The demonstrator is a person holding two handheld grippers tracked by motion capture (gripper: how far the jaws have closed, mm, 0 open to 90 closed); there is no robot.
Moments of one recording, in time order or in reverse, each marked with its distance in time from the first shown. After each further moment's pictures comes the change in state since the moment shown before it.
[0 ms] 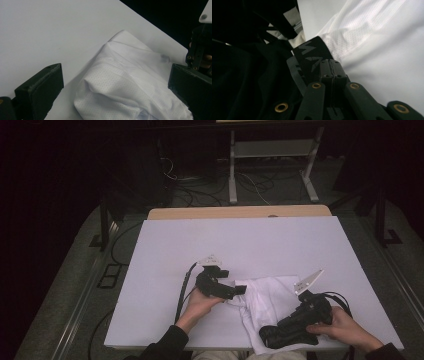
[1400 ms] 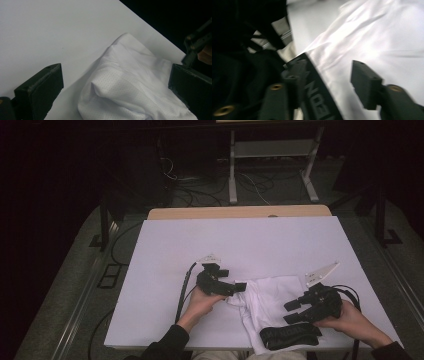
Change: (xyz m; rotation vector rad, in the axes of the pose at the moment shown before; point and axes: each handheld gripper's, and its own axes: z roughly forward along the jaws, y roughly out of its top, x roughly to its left) left arm 0.010 -0.001 0.006 -0.020 -0.006 -0.058; right arm 0.006 0.006 -0.035 -0.123 -0.133 -0.061
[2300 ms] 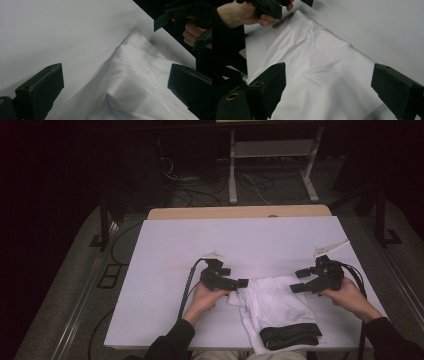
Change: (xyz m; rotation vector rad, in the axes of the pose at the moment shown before) left arm 0.016 0.005 0.020 0.058 0.012 -0.054; right arm -0.075 0.010 -0.024 -0.117 -0.149 0.121
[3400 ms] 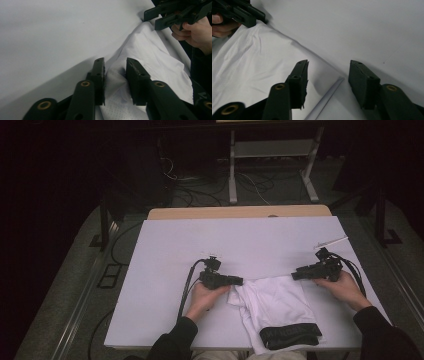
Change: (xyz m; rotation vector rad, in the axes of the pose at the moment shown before) left arm 0.024 -0.006 0.008 0.101 -0.044 -0.188; right arm -0.055 -0.005 0.011 0.021 -0.122 0.162
